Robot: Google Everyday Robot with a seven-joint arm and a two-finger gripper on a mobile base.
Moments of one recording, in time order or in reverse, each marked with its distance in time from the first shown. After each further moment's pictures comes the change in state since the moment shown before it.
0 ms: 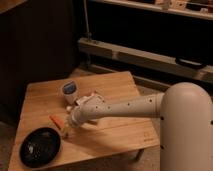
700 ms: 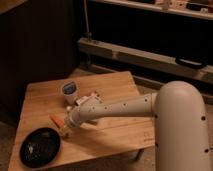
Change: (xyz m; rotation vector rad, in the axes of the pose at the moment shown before) arm 0.000 0.003 0.015 -0.012 0.006 -0.003
